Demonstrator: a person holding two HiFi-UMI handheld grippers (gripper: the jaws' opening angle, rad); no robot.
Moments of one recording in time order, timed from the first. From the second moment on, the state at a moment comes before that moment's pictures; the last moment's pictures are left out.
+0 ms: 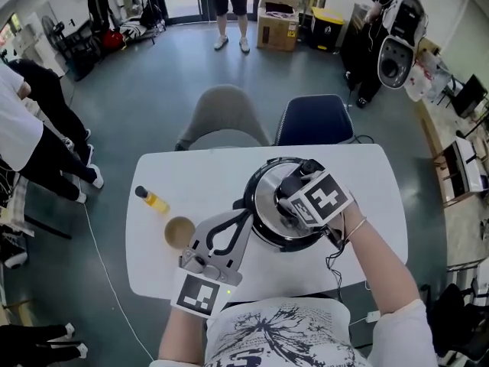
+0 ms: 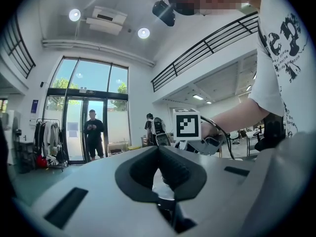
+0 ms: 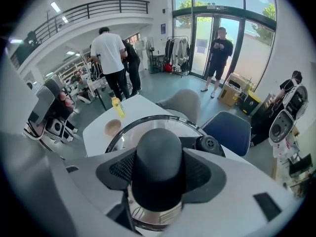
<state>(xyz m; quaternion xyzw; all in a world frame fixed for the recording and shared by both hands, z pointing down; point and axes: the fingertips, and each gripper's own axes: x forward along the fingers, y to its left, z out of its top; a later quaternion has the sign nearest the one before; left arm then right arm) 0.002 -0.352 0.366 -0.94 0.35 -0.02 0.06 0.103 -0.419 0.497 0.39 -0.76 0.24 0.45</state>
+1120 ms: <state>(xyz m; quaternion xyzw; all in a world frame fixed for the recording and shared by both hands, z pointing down) 0.141 -0.263 0.343 -0.89 0.45 0.00 0.06 0.239 -0.341 0.458 0.33 -0.82 0.19 0.42</state>
